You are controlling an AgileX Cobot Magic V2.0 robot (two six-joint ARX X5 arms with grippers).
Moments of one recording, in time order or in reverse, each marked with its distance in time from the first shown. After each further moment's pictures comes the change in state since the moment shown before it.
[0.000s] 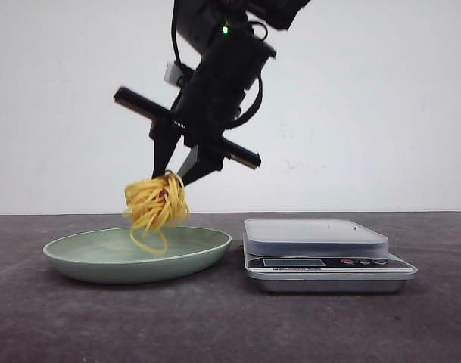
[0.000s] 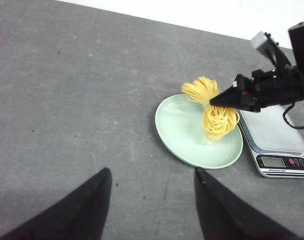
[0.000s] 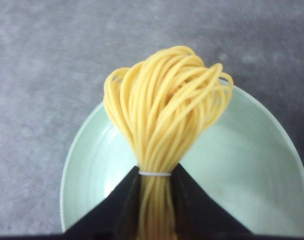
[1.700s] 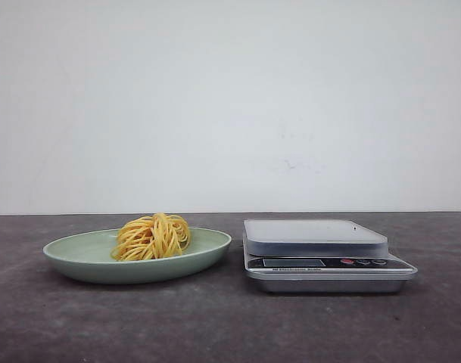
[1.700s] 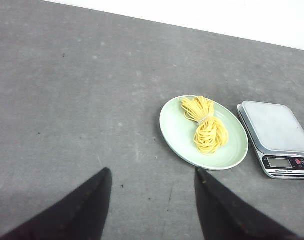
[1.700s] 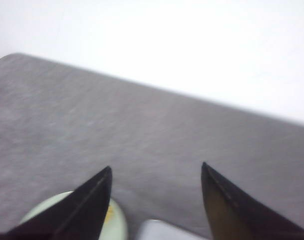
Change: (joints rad) left arm 0.000 0.000 0.000 0.000 -0.016 0.014; right arm 0.033 -0.760 0.005 -0.293 0.544 -0.462
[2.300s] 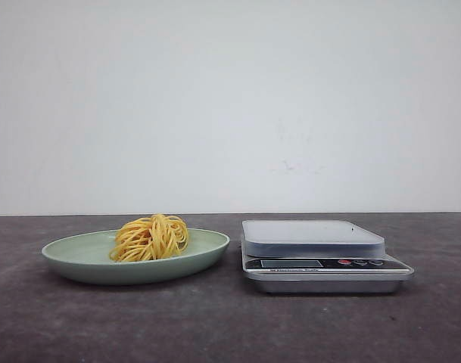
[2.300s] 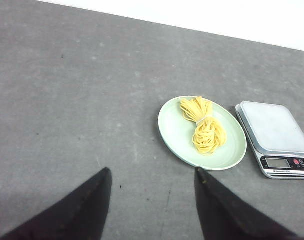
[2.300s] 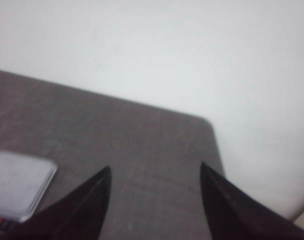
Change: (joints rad) left arm 0.000 0.000 0.000 0.005 0.000 0.000; right arm 0.000 -0.725 0.005 -0.703 0.275 -0.081
